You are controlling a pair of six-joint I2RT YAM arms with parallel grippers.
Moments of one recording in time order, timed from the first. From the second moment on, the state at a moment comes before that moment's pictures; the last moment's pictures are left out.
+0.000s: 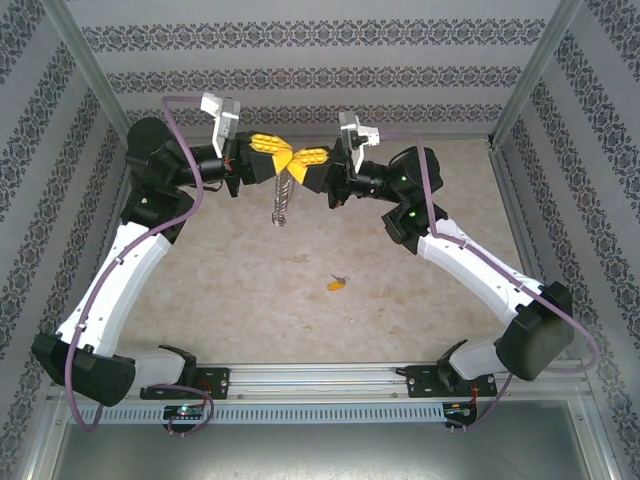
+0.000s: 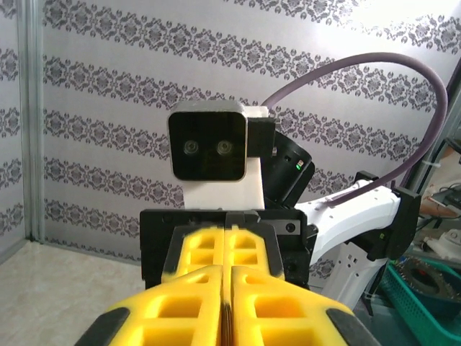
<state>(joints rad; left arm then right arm) -0.31 1.27 1.45 0.10 1.11 -0.42 0.63 1.41 1.25 0.66 -0.87 0.60</state>
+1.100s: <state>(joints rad) -0.31 1.19 1.44 -0.18 1.03 -0.18 0.63 1.39 1.25 0.59 -0.90 0.57</state>
